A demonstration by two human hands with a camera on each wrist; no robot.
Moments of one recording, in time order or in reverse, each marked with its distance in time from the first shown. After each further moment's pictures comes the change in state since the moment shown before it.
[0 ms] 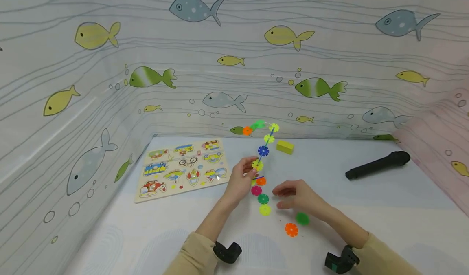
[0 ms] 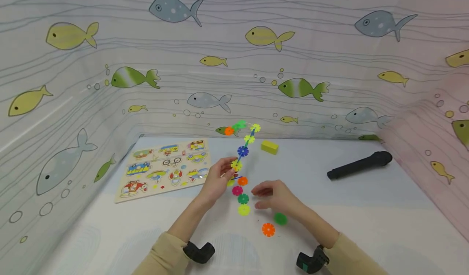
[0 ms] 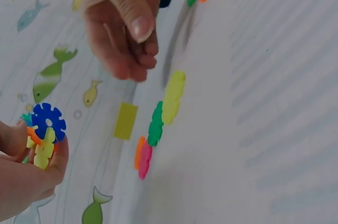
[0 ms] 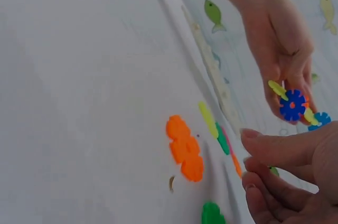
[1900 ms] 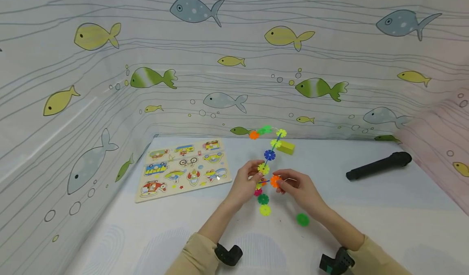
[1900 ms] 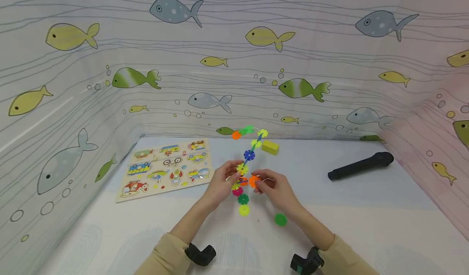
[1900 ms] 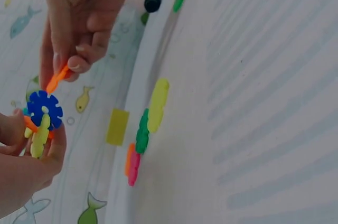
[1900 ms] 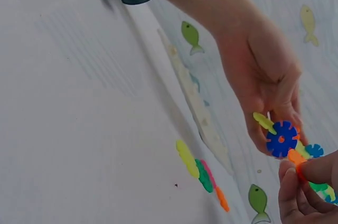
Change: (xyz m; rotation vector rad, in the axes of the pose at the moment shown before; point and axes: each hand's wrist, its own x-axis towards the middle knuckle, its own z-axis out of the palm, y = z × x) left_hand -0.003 -0.003 0.010 0.033 -0.063 0.024; right_hand -0.005 -0.014 0.004 0.255 0.239 -0.125
